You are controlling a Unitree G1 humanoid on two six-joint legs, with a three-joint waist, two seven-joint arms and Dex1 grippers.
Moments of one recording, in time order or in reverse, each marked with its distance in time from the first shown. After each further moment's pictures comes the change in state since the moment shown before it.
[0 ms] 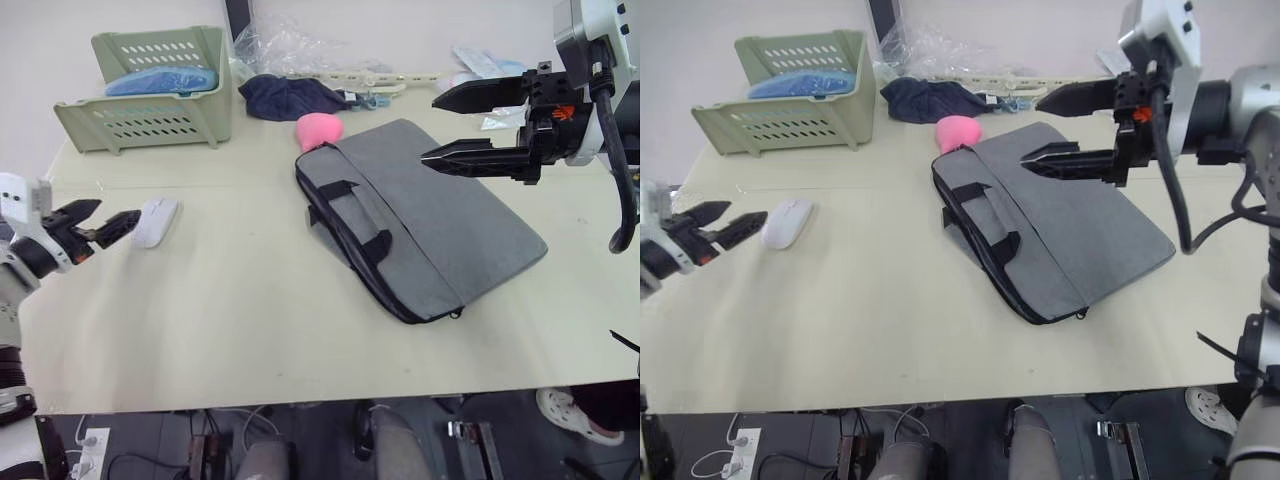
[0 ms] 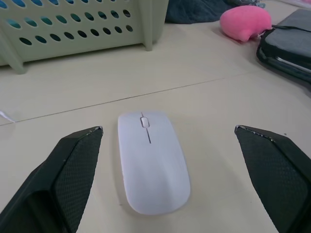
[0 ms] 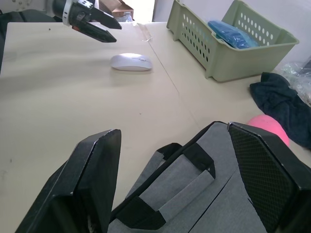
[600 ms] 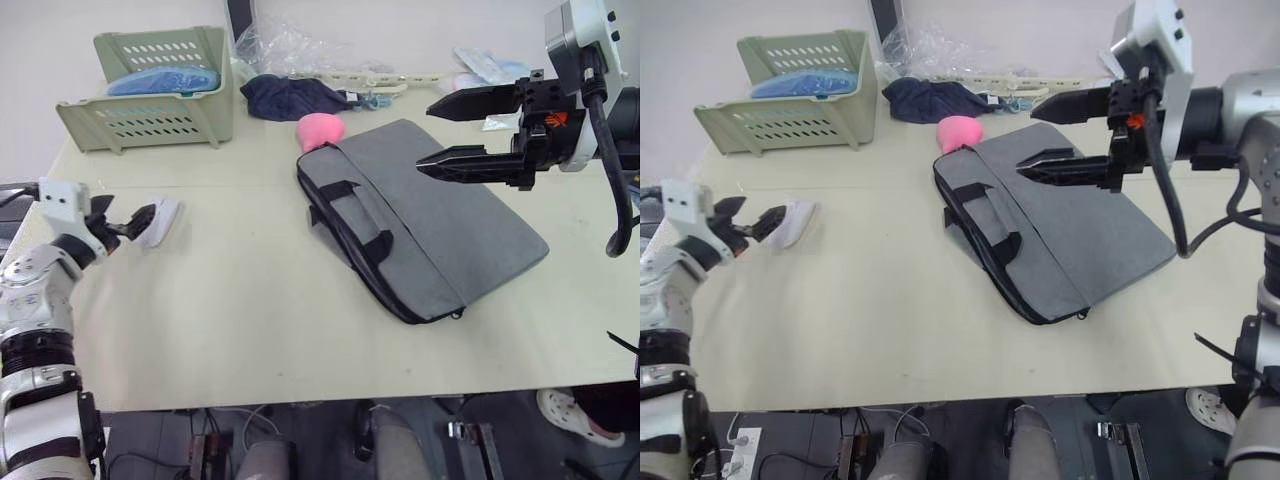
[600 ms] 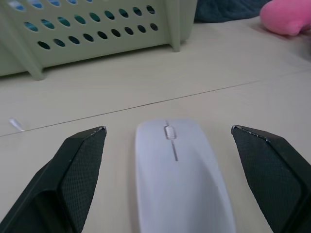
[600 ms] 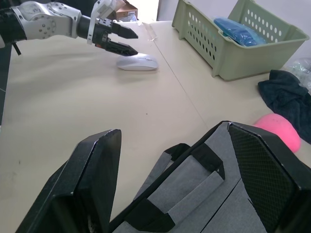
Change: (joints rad) left arm -0.137 -0.165 -0.076 0.237 0.148 -0.285 0.149; right arm 0.010 0.007 -0.003 -0.023 0.016 0.036 -0.013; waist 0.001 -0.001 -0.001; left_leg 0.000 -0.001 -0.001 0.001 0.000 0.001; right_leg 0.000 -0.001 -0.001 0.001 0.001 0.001
